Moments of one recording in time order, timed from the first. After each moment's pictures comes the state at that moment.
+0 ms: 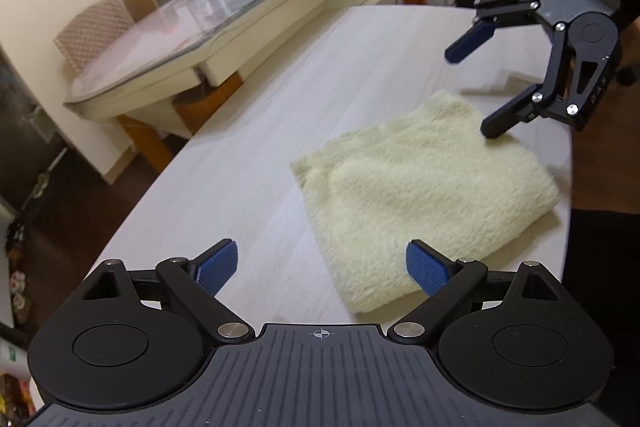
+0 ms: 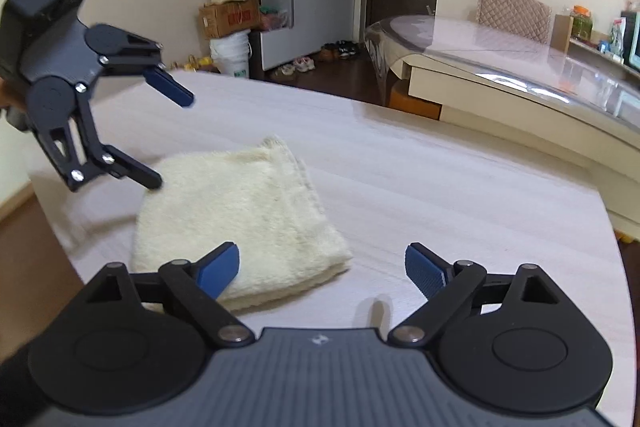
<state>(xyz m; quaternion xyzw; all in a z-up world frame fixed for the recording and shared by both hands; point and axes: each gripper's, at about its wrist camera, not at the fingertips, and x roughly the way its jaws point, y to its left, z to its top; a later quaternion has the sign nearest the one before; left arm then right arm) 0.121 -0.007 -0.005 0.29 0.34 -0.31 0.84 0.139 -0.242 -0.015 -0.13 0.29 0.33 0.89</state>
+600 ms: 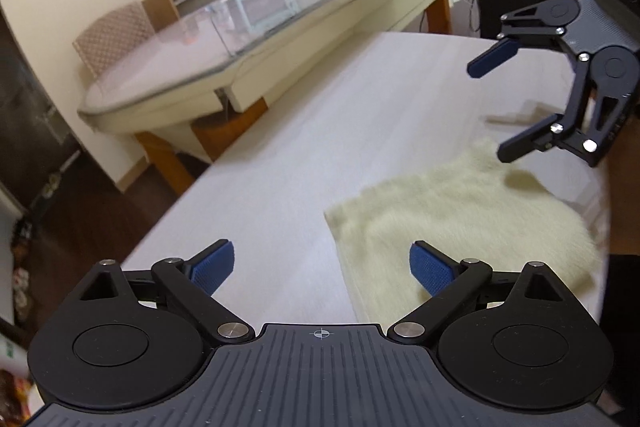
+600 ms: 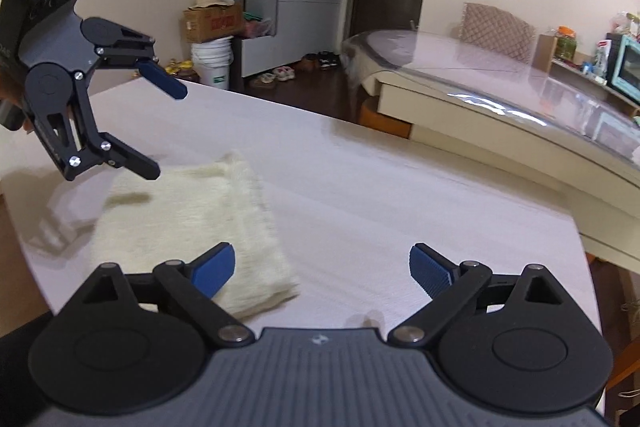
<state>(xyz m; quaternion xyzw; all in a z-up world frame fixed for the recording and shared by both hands) 0.161 -0.031 0.004 0.28 0.30 -0.29 0.86 0.161 -0.253 -0.009 -0.14 0.26 0.29 0.91</state>
